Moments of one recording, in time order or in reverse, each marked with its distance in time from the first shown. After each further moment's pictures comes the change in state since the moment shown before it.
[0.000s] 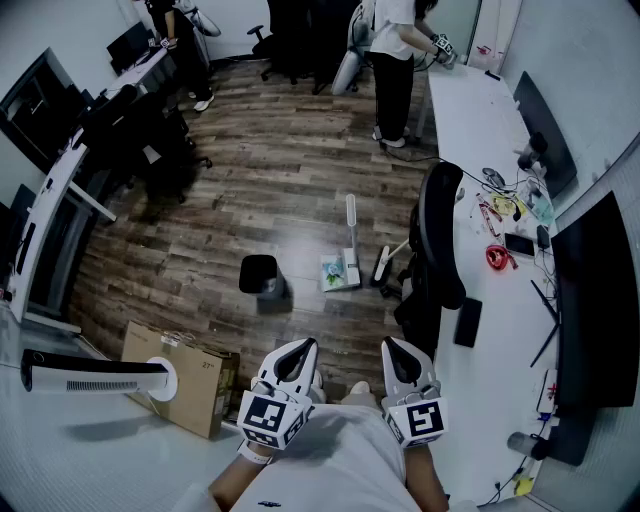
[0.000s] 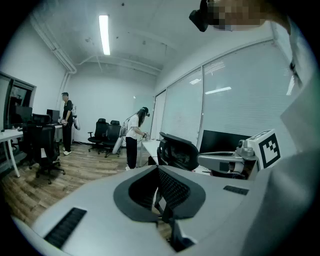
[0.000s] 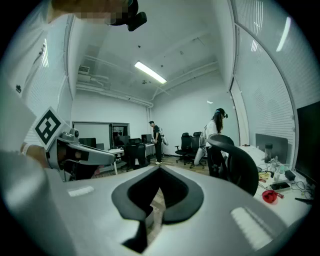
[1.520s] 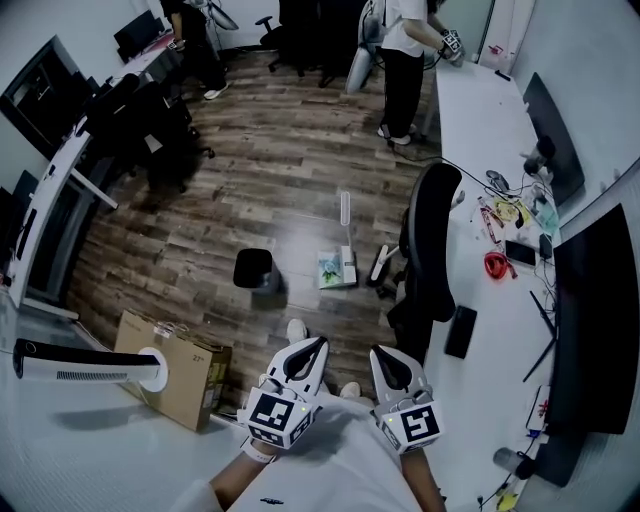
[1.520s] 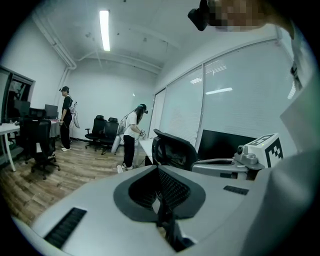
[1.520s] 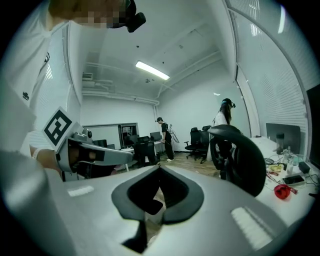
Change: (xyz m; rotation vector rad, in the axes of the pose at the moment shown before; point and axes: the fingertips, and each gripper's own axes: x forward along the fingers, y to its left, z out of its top) left arm 0.055 -0.045 -0.008 -0.033 0.014 -0.029; right arm -0.004 -0.026 -0.025 0.061 0.035 0.123
